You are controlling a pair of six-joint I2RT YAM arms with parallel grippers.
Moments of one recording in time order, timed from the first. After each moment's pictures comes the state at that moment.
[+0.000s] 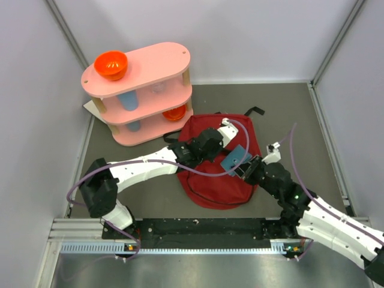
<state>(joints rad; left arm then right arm) -1.00 1.59 1.19 -0.25 -0.30 0.05 0.81 0.56 0.33 -0.13 0.22 1.09</state>
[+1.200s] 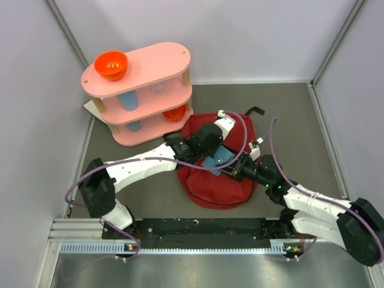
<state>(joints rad) -0.99 1.58 1.26 -0.32 -0.33 -0.06 0.66 1.01 0.24 0.55 -0.30 1.34</state>
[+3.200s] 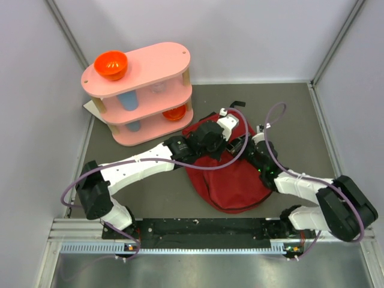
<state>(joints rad) -1.02 1.55 1.31 -0.35 -0.13 -0.18 0.55 1.24 0.39 0.70 -0.07 1.24</state>
